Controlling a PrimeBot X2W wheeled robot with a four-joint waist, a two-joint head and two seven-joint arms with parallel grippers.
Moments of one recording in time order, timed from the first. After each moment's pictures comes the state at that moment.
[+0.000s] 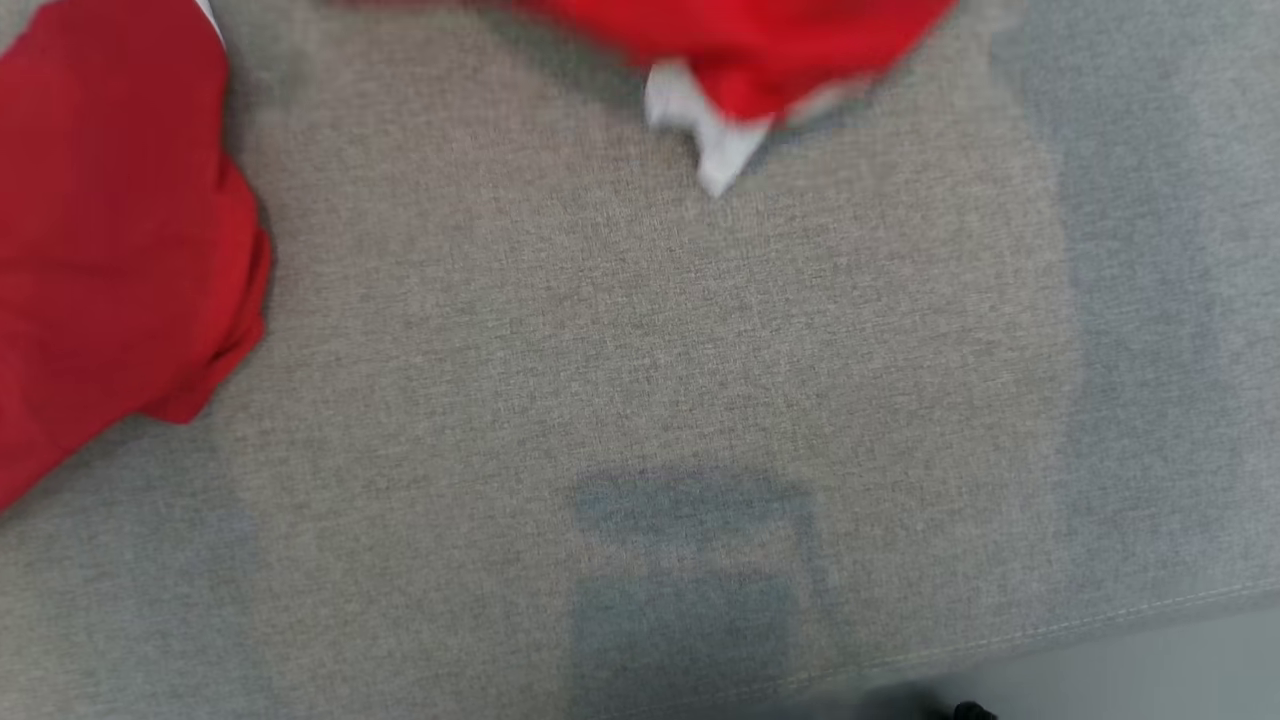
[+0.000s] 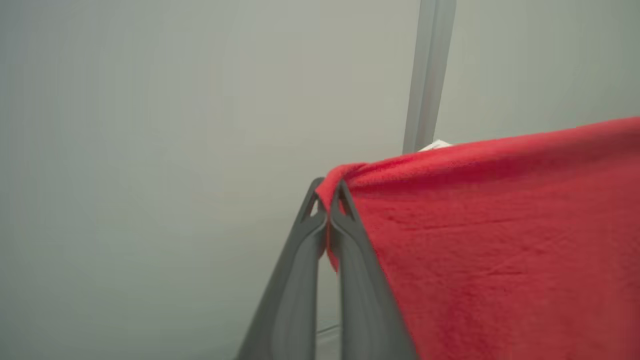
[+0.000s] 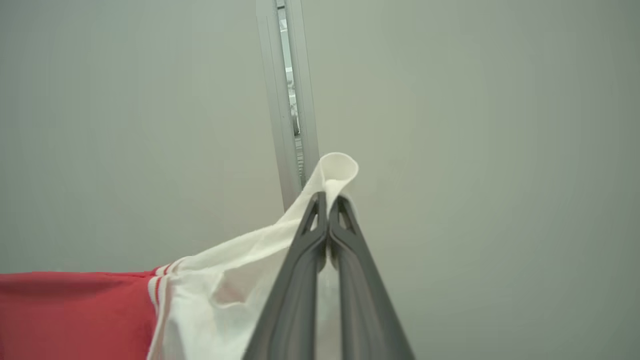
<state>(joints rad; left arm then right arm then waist) -1.49 0.39 -0.44 0.60 -0.65 -0.09 0.14 -1.41 -0.36 0.15 0.44 0.59 0.13 -0.10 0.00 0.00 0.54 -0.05</state>
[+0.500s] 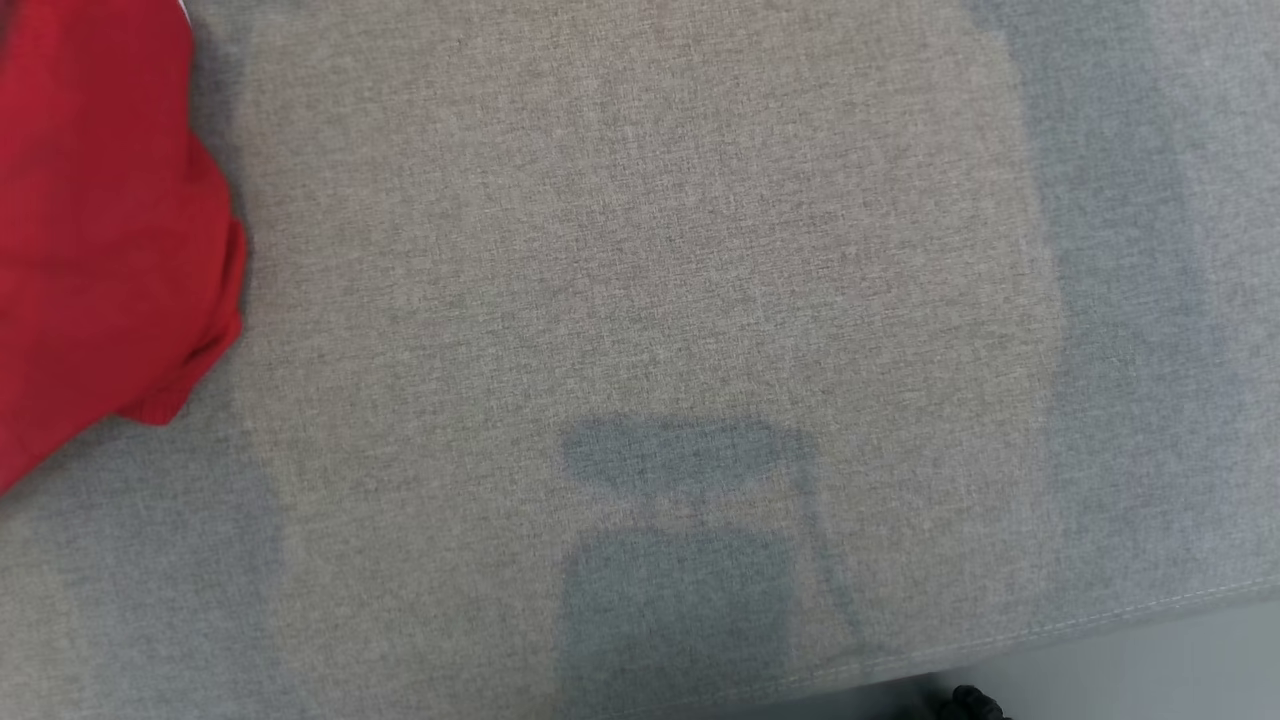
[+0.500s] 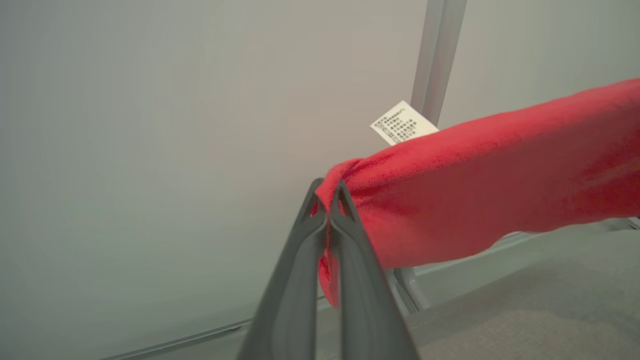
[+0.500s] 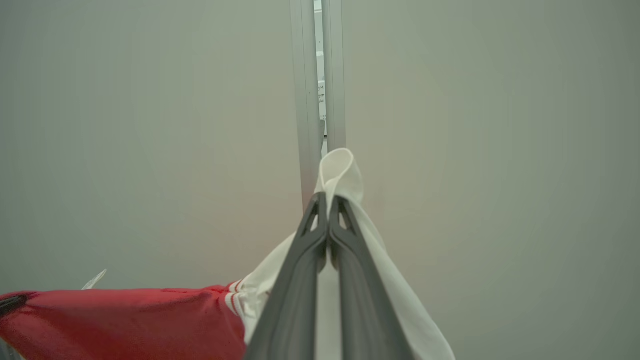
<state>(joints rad) -1.64 0.31 -0.52 0.90 -0.64 -0.13 0.00 -1.67 -0.32 0.33 0.71 0.58 0.13 -0.23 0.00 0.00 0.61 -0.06</state>
